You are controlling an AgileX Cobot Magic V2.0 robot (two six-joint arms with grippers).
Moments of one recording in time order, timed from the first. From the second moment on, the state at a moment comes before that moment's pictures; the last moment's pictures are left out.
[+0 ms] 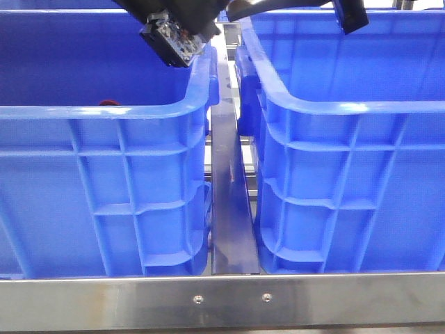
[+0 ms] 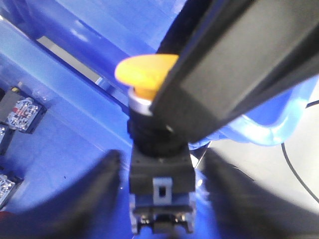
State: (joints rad) left arm -0.64 1.45 -1.33 -0.33 0.91 0.37; right arm 0.28 1.48 -1.16 1.17 0.94 -0.44
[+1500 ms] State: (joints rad) left arm -0.64 1.45 -1.33 -0.33 0.91 0.37; right arm 0.08 1.53 -1.07 0.98 0.17 -0.98
